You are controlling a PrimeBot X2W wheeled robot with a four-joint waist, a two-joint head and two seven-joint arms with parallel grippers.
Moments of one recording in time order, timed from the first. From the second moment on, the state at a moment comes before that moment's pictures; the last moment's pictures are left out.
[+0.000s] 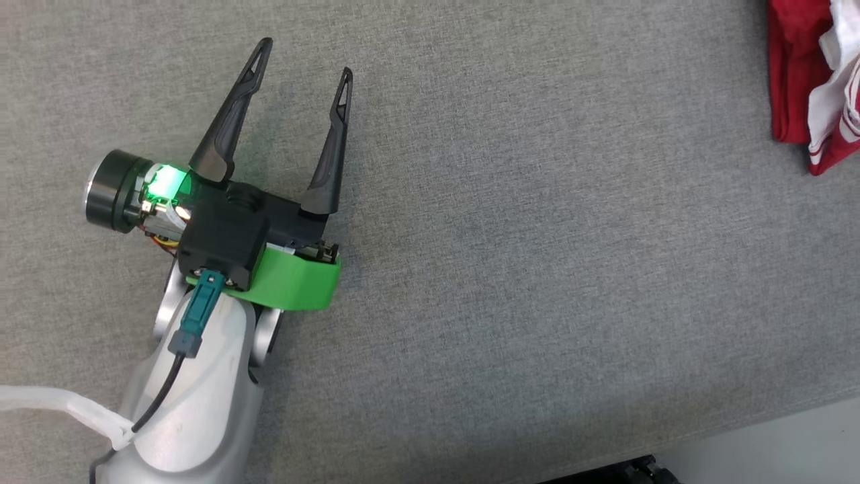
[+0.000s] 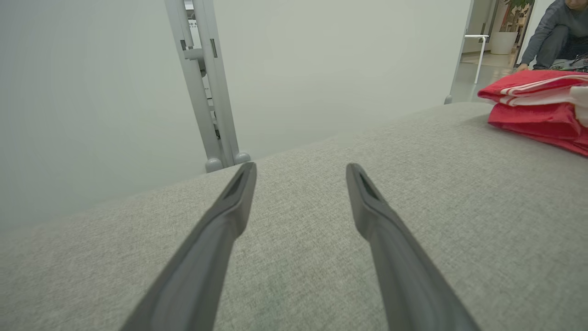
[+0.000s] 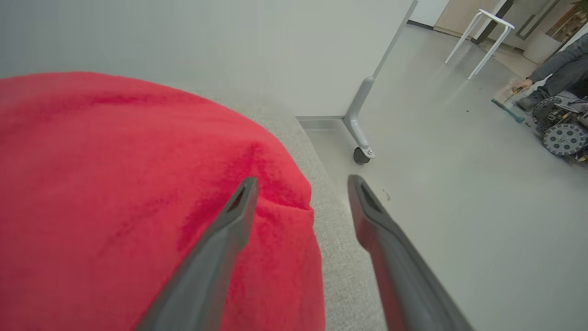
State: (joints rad) left arm -0.51 0.12 -0.30 0.01 0.01 -0.05 -0.26; right arm -0.82 -0.78 0.15 0.81 0.65 0.13 -0.26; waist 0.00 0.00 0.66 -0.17
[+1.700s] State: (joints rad) left arm 0.03 0.12 -0.15 0.17 -0.18 0.01 -0.26; right arm 0.20 -0.11 -0.05 -0.12 0.22 0.13 -0.16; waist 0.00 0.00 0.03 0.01
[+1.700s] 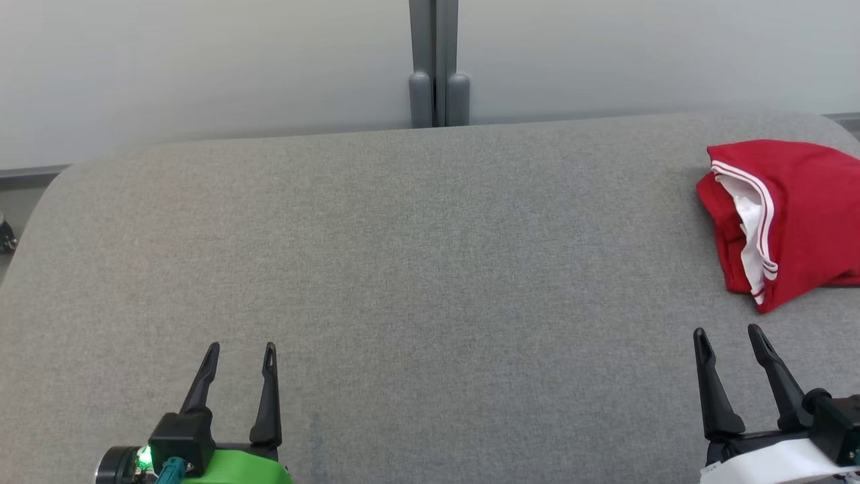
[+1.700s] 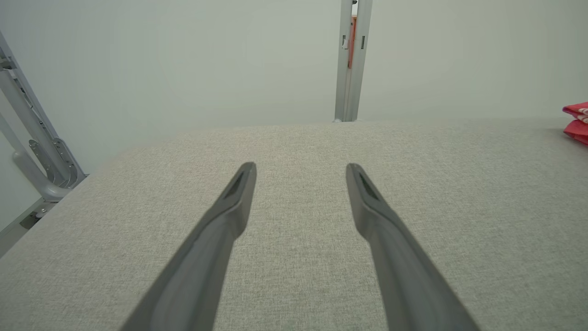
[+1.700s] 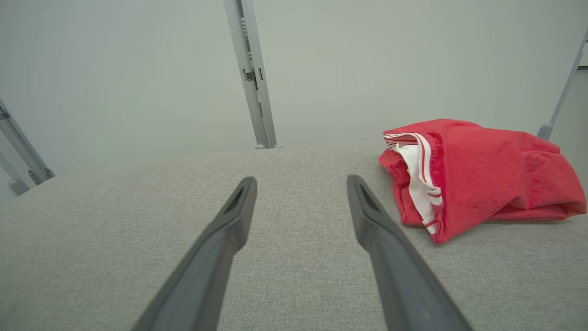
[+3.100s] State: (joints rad) left arm 0.04 0.10 -0.12 0.27 -0.27 -0.01 -0.22; right arm 0.24 -0.07 -0.04 -0.12 0.30 0.13 -0.12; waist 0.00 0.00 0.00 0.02
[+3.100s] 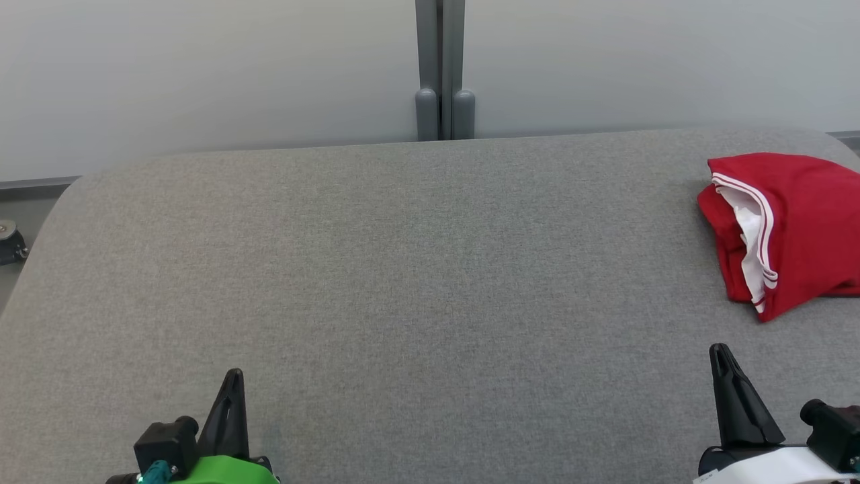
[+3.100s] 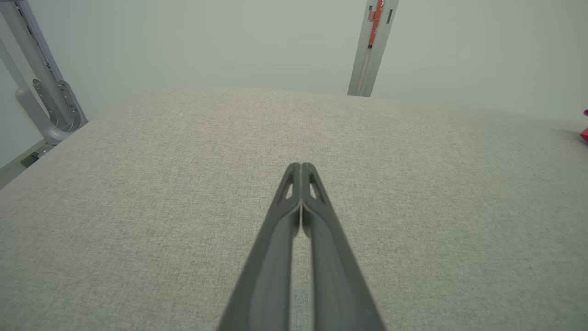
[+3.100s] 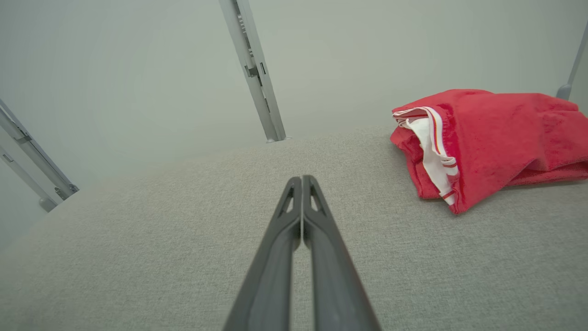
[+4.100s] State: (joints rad) left arm 0.00 0.08 -0.03 0.26 -0.76 -0.05 -0.10; right arm 0.12 -0.08 -0.04 0.01 0.81 0.13 -0.06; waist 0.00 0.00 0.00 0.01
